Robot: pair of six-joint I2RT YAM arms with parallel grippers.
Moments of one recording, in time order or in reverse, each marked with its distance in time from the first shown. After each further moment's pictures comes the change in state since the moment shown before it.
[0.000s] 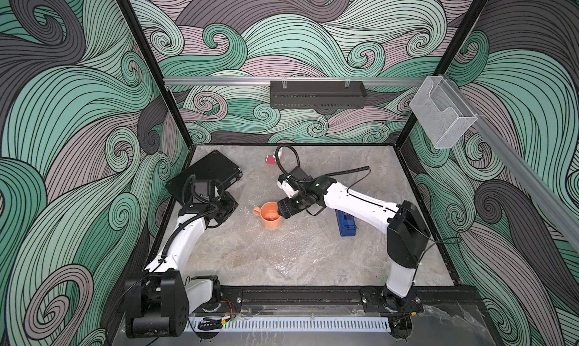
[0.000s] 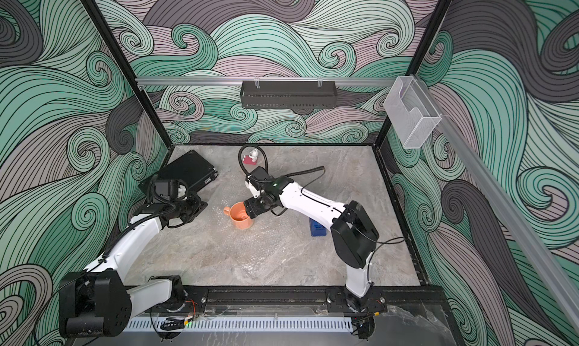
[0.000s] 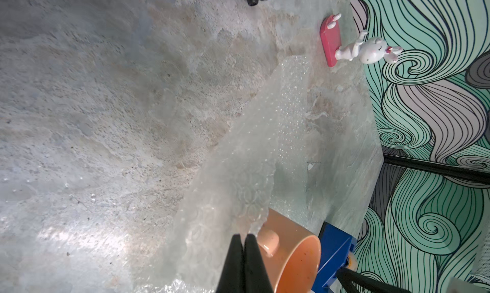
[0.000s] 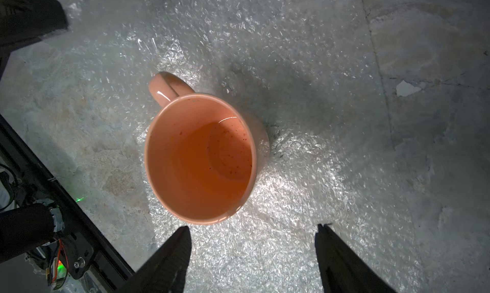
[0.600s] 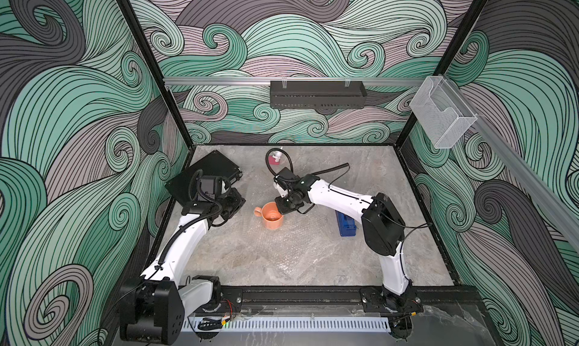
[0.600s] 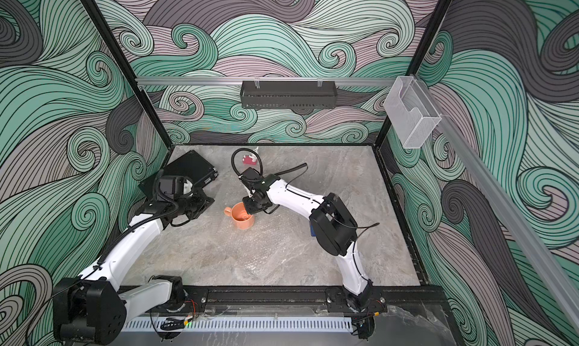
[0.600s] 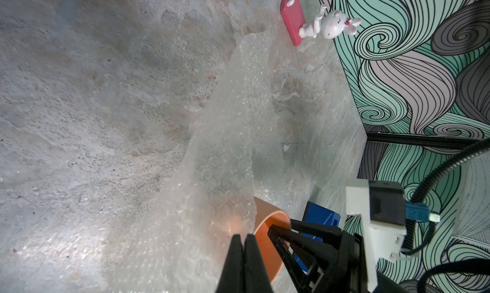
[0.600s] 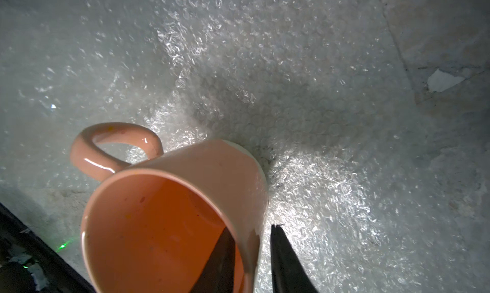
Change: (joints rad) left arm -0.100 -0.031 0.045 -0.014 -0.005 -0.029; right arm 0.011 0.170 0.121 -0.035 0.041 0.150
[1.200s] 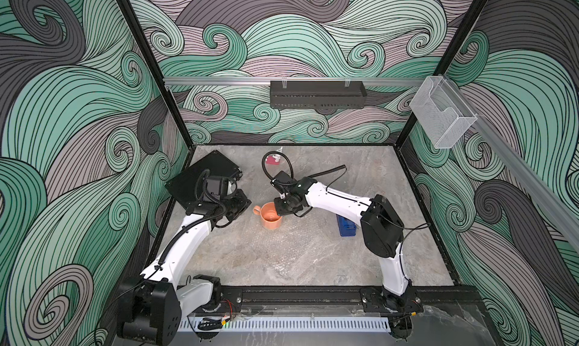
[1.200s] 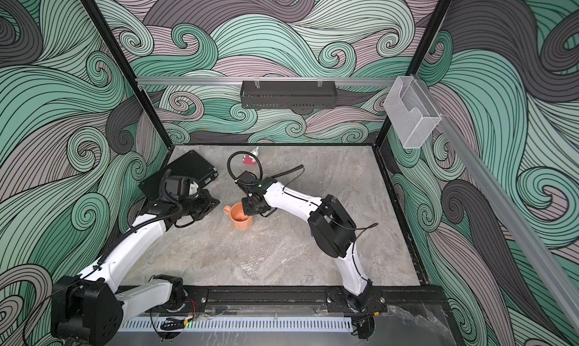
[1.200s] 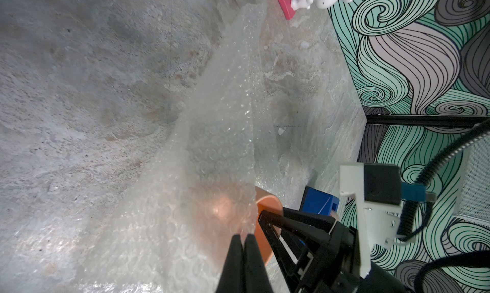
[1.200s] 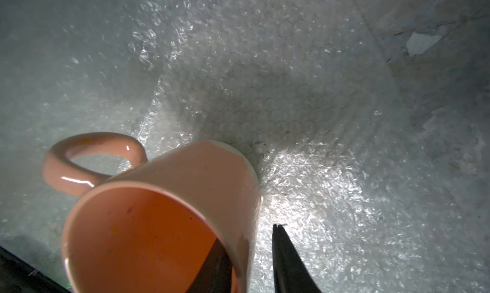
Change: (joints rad) left arm -0.080 -0.001 0.000 0.001 -0.002 -0.023; right arm 0.040 -0.001 0.000 -0.012 0.080 0.166
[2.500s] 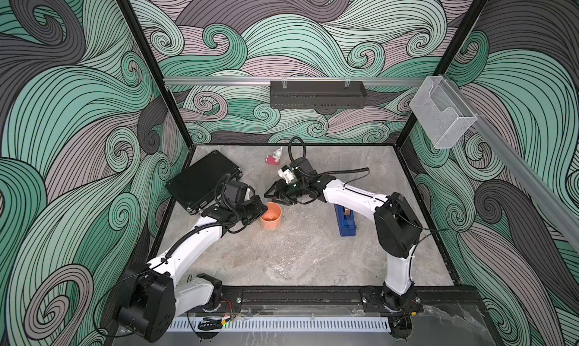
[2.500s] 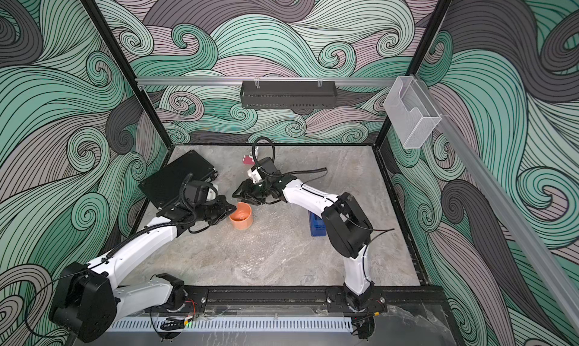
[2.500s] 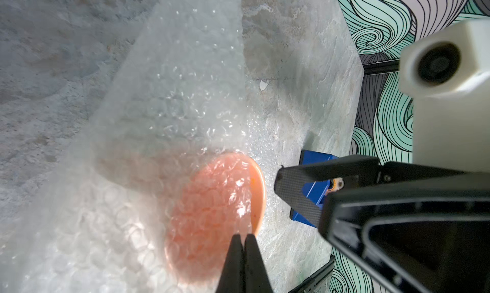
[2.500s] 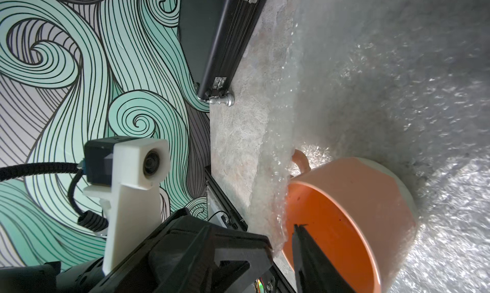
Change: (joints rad) left arm -0.201 0.032 -0.074 0.156 -0.010 -0.019; right arm -0.156 -0.111 -0.205 0.557 -0.618 0.388
